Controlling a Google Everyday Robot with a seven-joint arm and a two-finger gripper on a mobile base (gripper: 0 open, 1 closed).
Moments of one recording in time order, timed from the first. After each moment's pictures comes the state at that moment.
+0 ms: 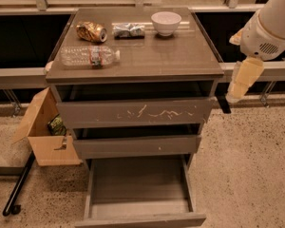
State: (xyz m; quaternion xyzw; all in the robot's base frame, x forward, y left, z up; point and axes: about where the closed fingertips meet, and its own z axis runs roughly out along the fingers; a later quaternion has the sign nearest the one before) arm 0.561 -0.239 0.925 -0.60 0.77 -0.04 0.20
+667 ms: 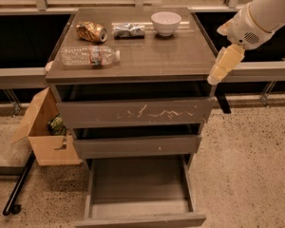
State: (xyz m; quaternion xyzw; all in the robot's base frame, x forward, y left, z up) arm 0.628 -0.218 0.923 -0.57 0.77 0.02 0.28
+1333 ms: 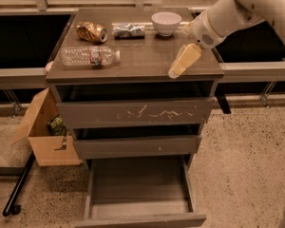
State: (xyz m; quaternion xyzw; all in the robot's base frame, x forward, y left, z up) arm 0.685 -0.123 0.903 -0.57 0.74 0.09 0.34
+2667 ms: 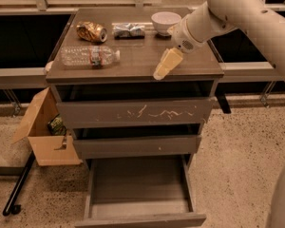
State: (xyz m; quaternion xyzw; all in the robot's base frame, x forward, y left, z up) arm 0.714 -0.082 0.881 -0.58 0.73 0.07 0.36
